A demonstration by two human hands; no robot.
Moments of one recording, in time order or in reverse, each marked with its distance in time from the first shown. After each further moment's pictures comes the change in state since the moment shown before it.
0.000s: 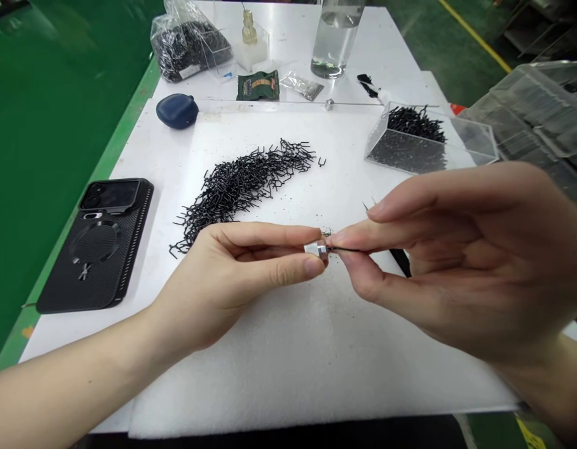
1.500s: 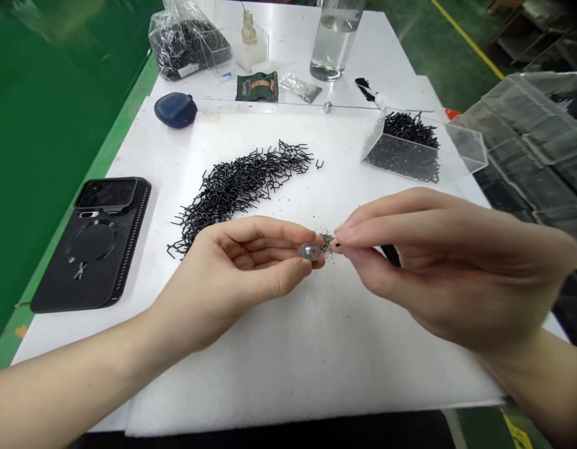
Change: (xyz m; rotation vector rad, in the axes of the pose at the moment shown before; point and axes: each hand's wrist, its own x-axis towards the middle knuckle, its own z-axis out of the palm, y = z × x) left_hand -0.002 0.000 0.002 -0.107 -0.051 0.075; right_hand 0.000 0.011 -0.002 -0.072 -0.016 -0.173
